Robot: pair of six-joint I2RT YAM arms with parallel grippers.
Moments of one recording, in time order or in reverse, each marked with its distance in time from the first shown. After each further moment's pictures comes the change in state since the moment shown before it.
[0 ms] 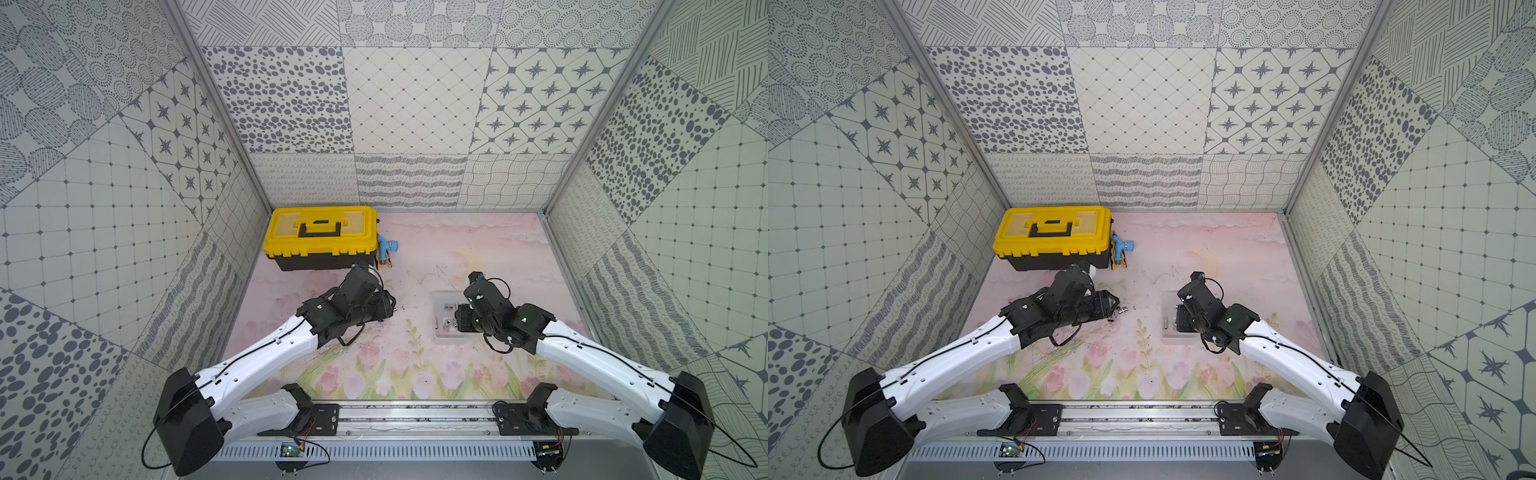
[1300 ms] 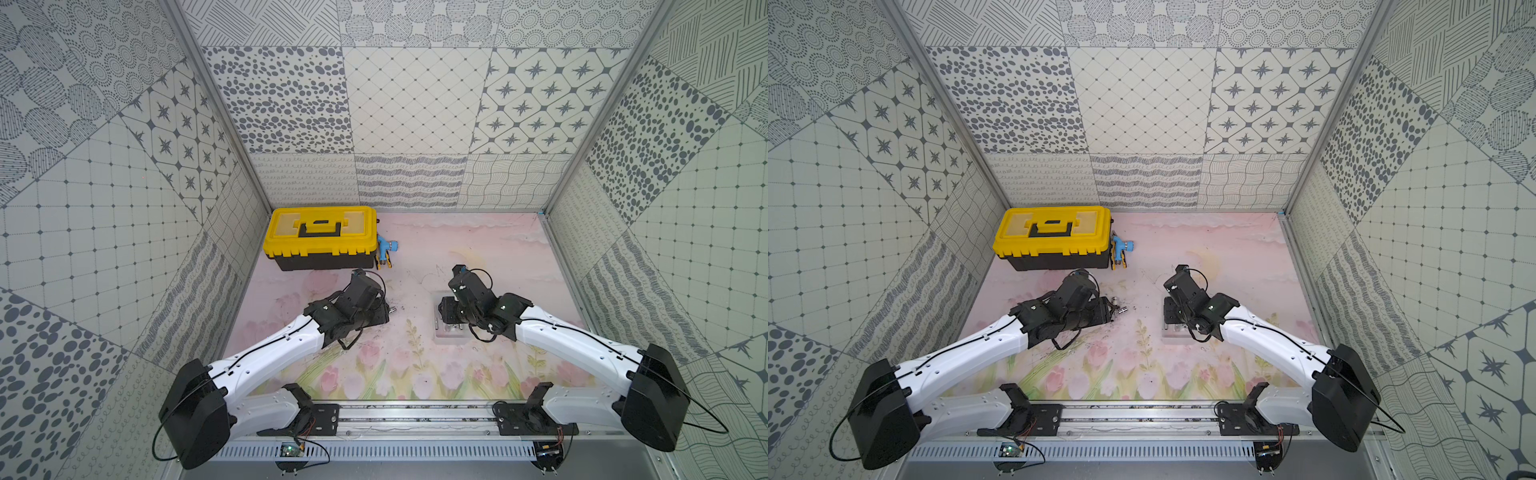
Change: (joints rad) left arm 0.015 0.048 -0.054 -0.012 -0.063 -0.001; right arm 0.013 0.142 0.072 0.090 -0.032 -0.039
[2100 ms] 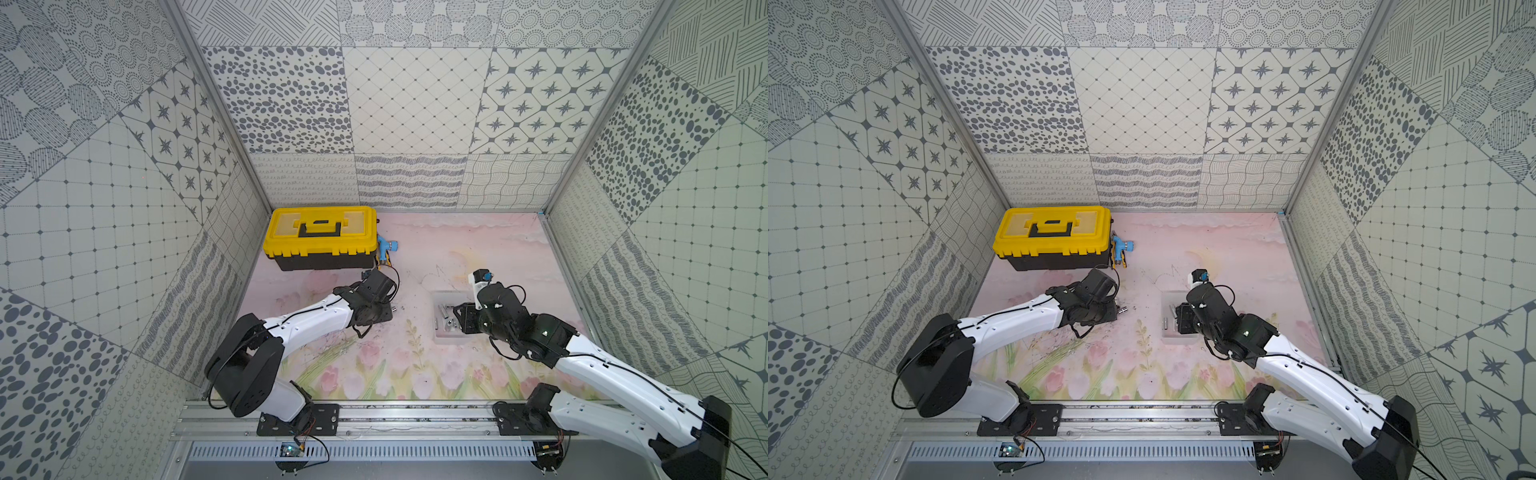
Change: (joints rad) left arm 0.037 0.331 0.085 0.026 0.006 0.004; right arm 0.035 -0.307 -0.092 -0.038 0.008 0.019
